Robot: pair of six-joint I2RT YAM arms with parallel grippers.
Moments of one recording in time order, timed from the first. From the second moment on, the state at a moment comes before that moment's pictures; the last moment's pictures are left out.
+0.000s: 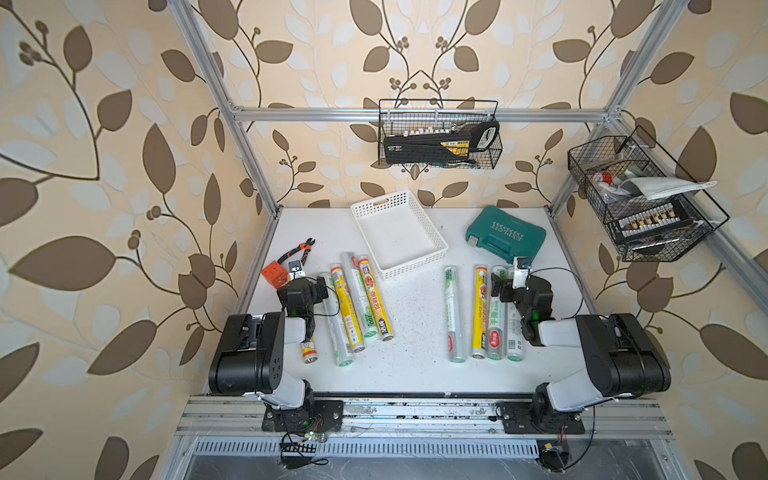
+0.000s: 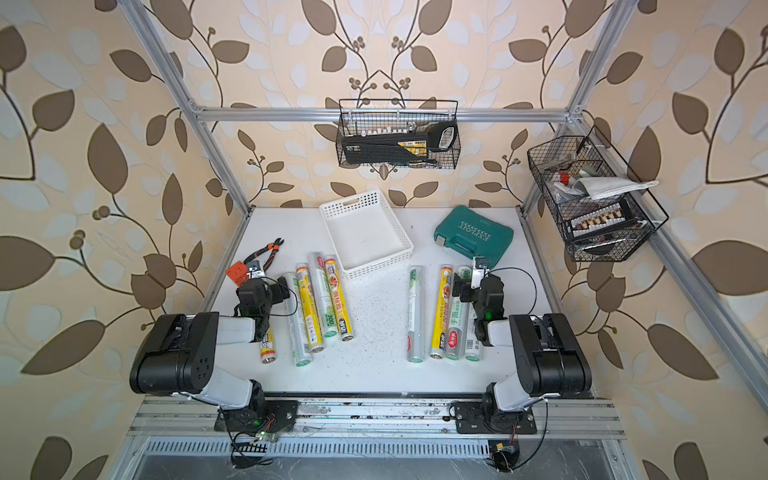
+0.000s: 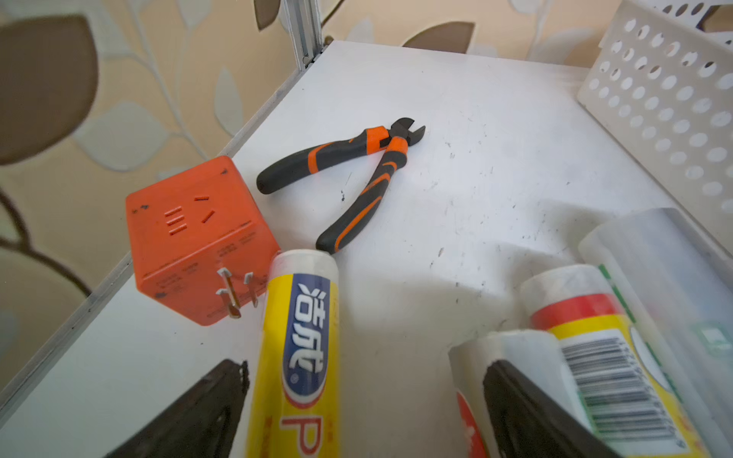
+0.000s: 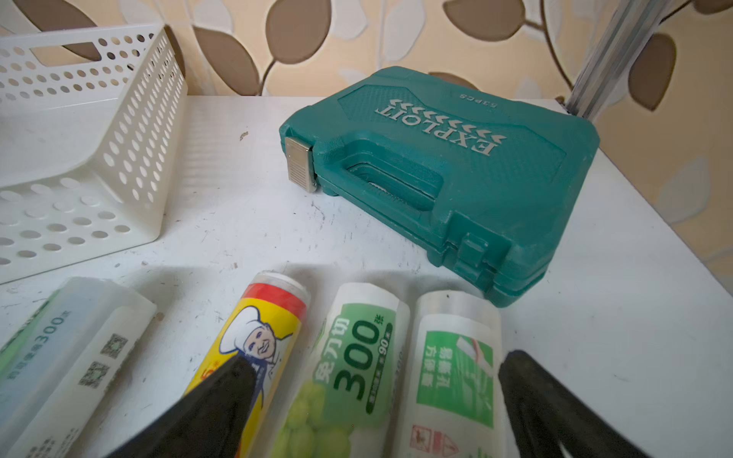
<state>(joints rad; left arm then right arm) 0.03 1.51 0.35 0.68 -0.23 -0.10 0.00 1.53 0.34 0.82 0.05 0.02</state>
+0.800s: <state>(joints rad) 0.02 1.41 0.38 0.53 -0.27 -0.11 0.00 1.45 0.34 0.76 0.09 0.02</state>
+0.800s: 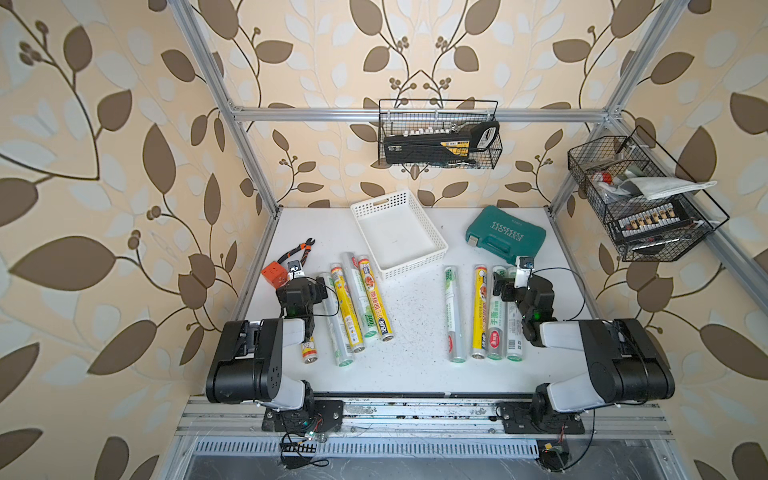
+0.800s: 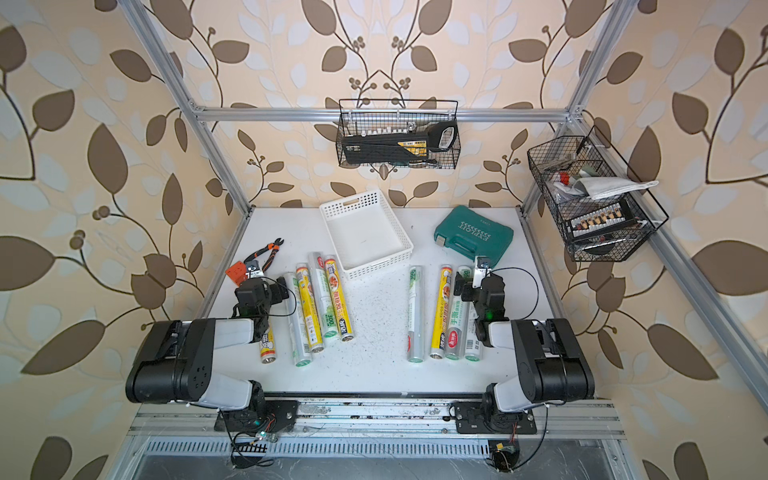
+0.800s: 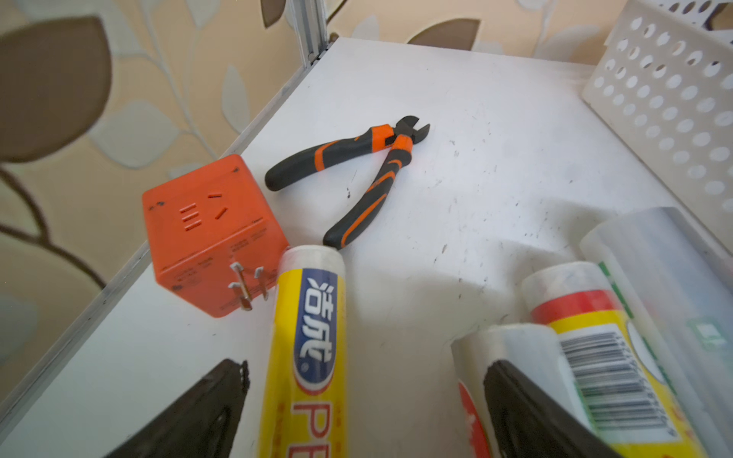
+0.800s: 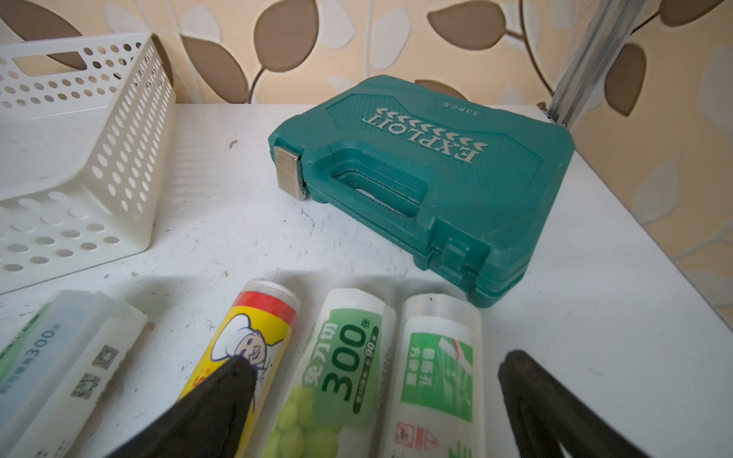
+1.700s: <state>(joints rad) -0.19 1.72 1.35 -0.51 0.10 -0.65 0.54 1.32 0.94 -0.43 -0.11 0.57</state>
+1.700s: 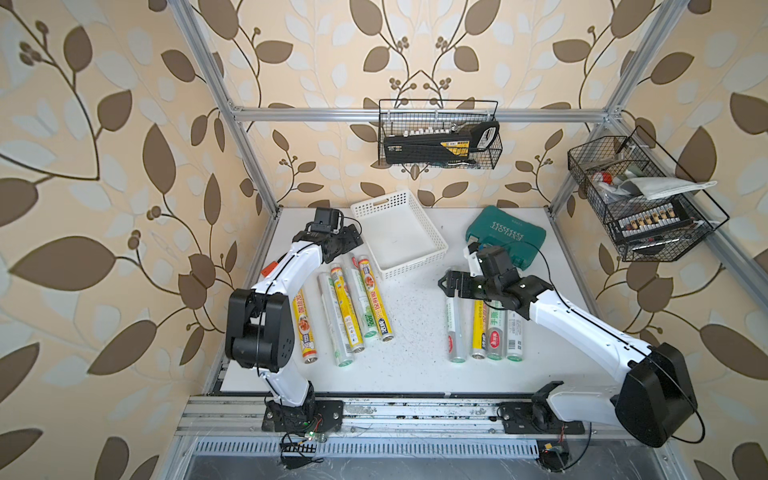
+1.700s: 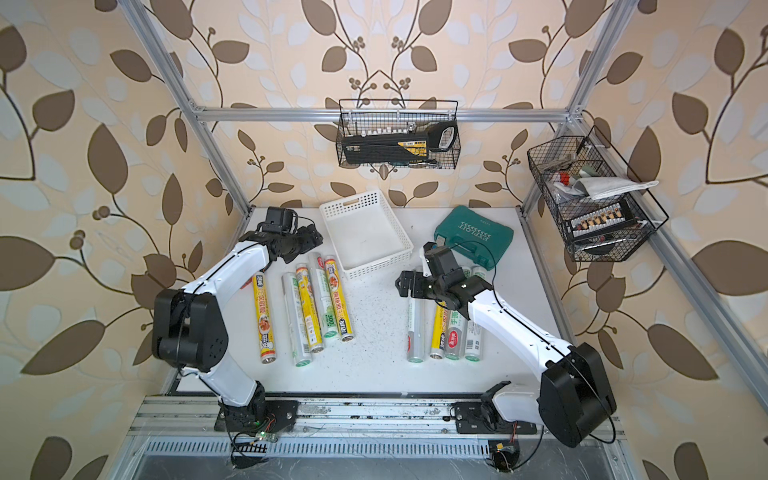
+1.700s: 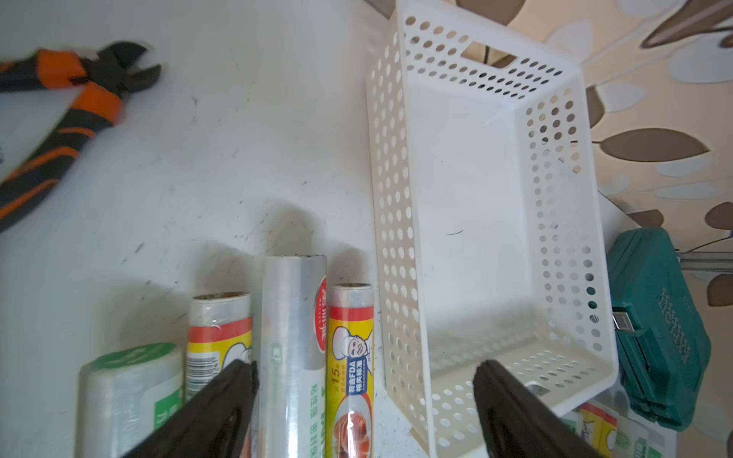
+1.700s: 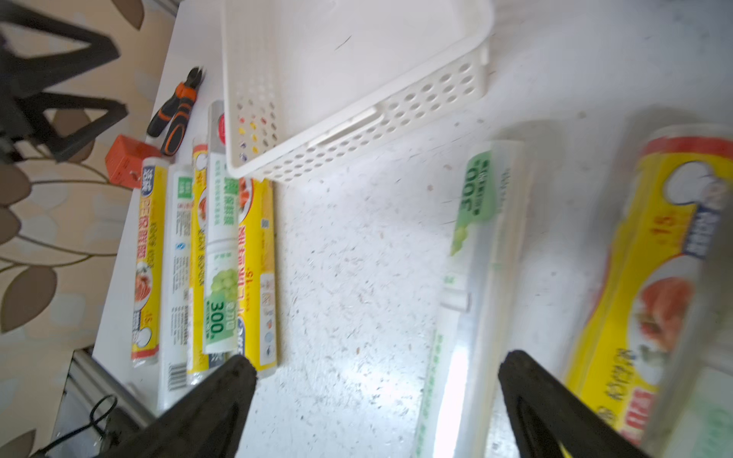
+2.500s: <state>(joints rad) -0.24 2.08 1.66 -0.61 0.17 -0.69 0.70 1.60 0.94 -0.33 -0.09 0.65</state>
